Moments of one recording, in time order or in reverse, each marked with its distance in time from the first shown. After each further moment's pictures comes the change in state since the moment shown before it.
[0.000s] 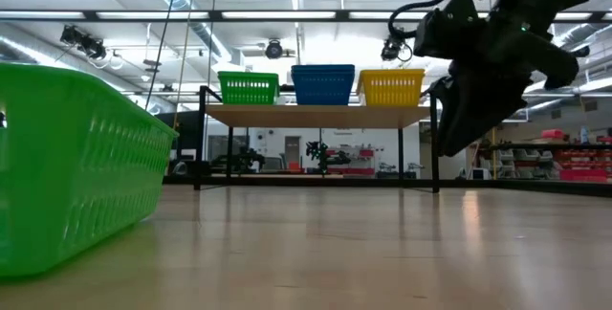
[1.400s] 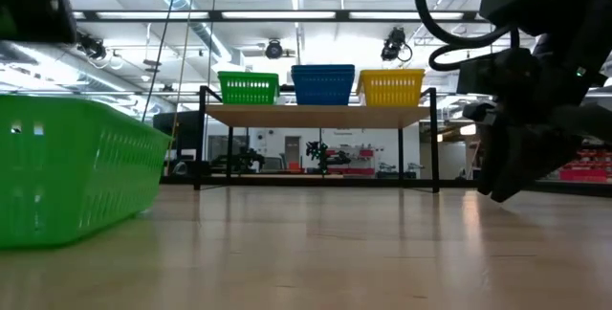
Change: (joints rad) left arm -0.199 0.775 0.535 -0.415 0.395 -0.955; right arm 0.094 0.000 -0.171 0.019 0.140 0.020
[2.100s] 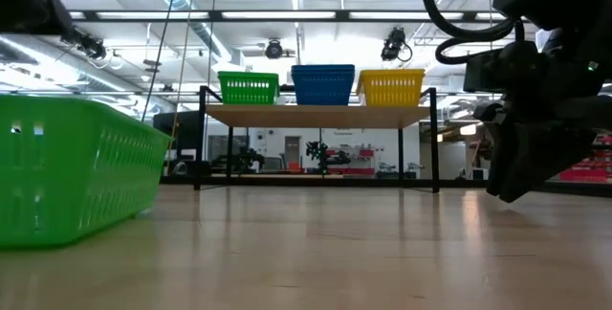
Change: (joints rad) left arm -0.036 -0.001 0.019 -0.315 -0.098 0.077; right arm 0.047 0.000 0.000 -0.001 0.003 0.131
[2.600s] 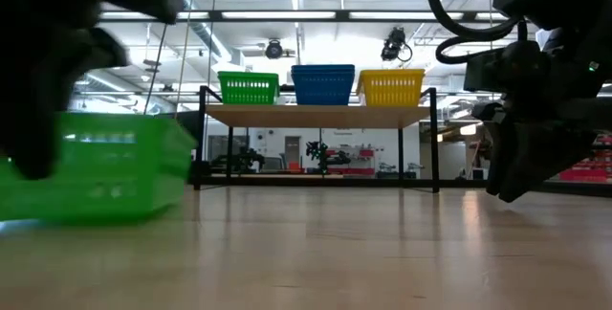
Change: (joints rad) left arm 0.085 0.000 -0.085 -0.012 -0.136 0.163; right arm 0.000 0.000 0.000 0.000 0.004 -0.036
